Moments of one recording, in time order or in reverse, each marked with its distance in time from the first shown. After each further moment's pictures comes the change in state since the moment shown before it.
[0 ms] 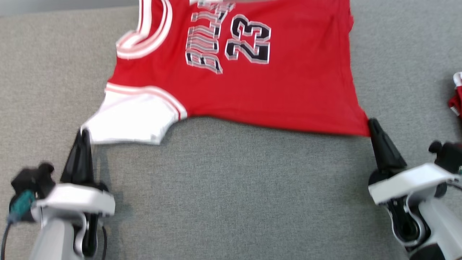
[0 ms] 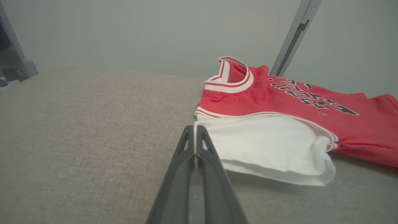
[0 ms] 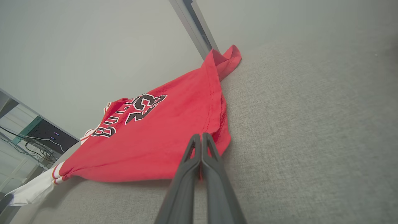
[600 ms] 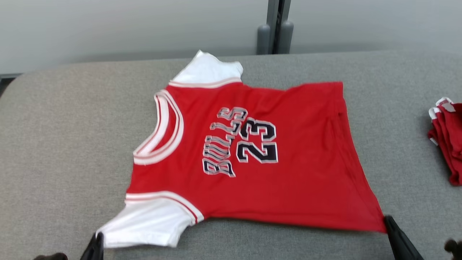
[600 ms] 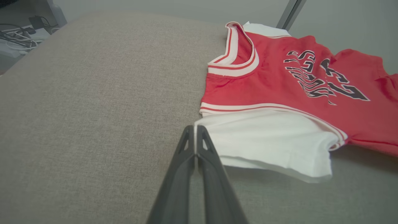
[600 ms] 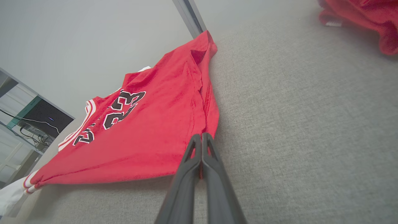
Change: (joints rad) left arm 0.613 -0.016 -0.001 -0.569 -0.020 0.150 0.395; right arm 0.488 -0.030 -0.100 -0.182 -0.073 0.000 0.000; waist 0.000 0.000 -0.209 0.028
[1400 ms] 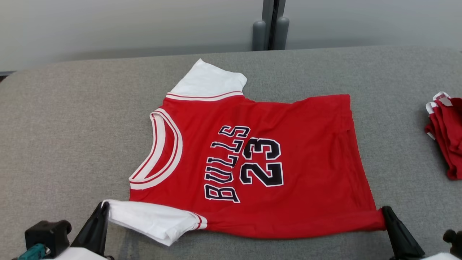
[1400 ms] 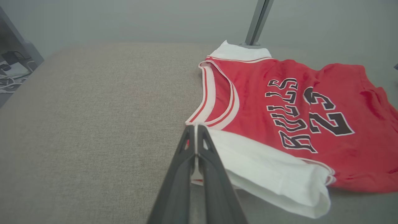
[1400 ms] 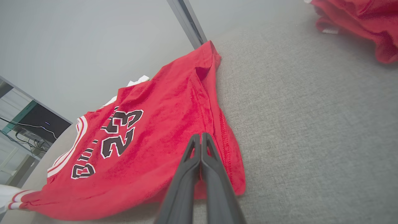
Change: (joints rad) left arm -0.015 0.065 -0.041 -0.201 0.018 0.011 0.184; right arm 0.064 0.051 -0.080 -0.074 -0.045 0.000 0.063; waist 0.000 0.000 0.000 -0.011
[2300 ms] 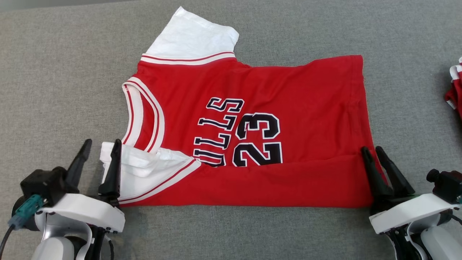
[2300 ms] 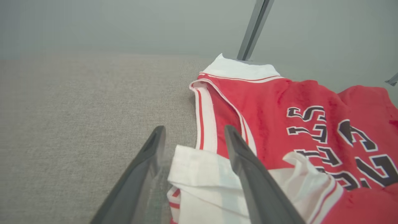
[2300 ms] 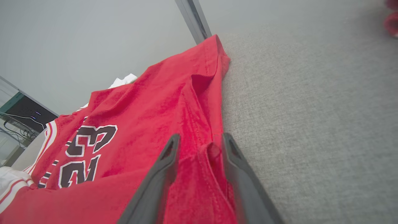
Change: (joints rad) left arm -0.383 -0.001 -0.040 0.338 -0.029 -0.103 -0.252; right arm -0.373 -0.022 0.135 0.143 0.002 0.000 -0.050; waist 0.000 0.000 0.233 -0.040
